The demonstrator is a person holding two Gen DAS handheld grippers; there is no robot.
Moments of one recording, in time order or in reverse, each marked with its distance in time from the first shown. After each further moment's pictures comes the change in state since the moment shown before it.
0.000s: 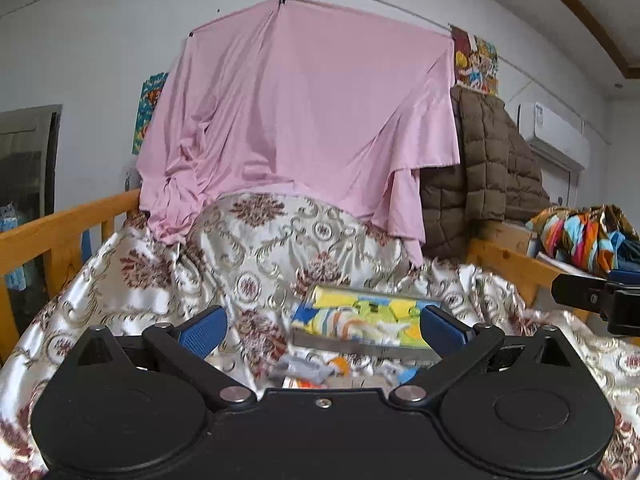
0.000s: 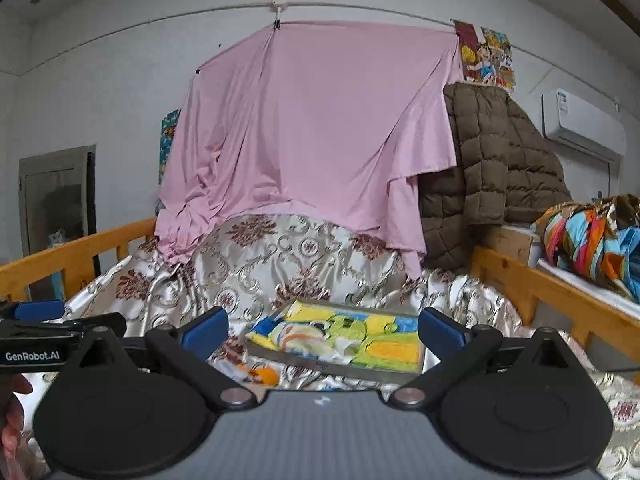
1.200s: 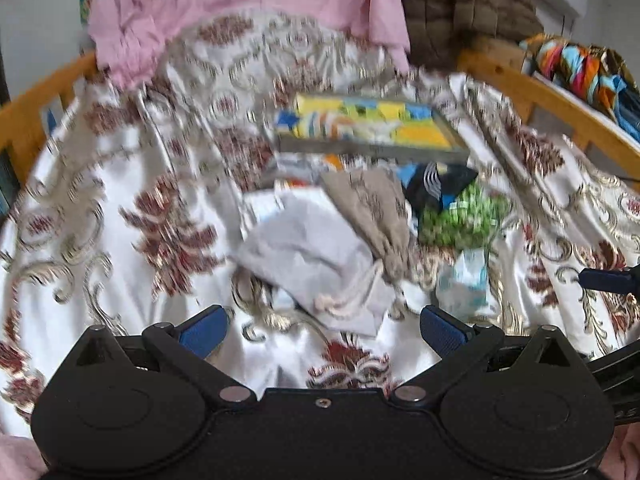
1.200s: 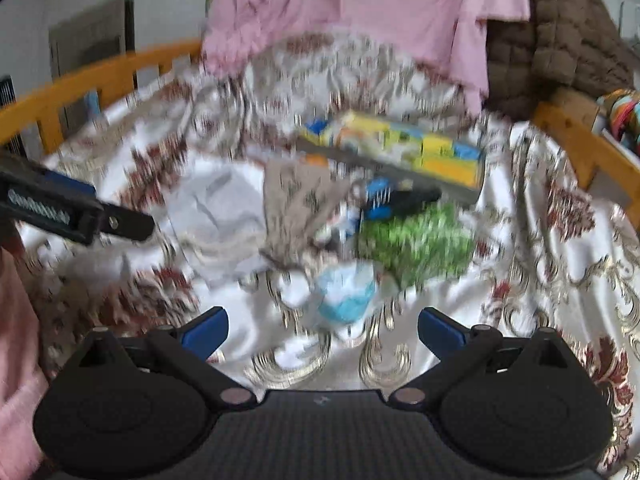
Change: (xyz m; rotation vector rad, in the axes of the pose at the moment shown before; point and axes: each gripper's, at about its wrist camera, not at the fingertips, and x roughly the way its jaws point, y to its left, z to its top) left arm 0.042 0.014 -0.057 0.094 0.594 -0.063; right arm 0.024 0.032 -0.106 -0.128 0.538 0.114
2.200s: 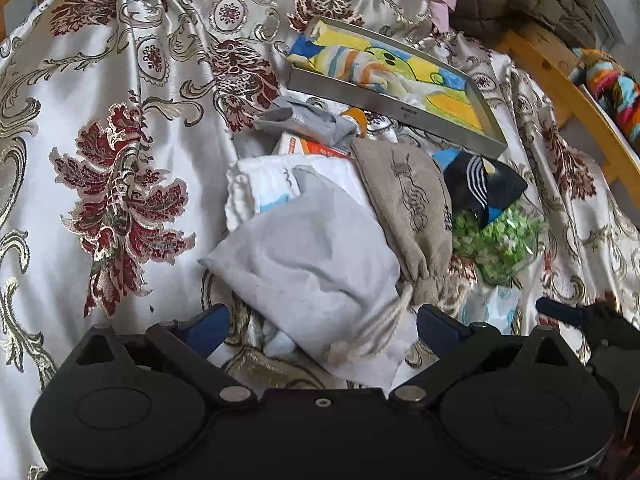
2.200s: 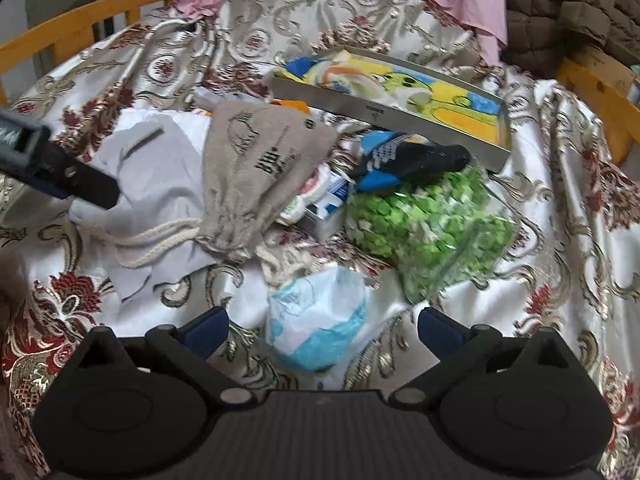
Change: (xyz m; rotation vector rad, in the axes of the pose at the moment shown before) left arm 0.100 0.045 0.046 -0.209 0.191 -0.118; right arm 0.109 -0.024 0.026 -0.014 0.122 0.006
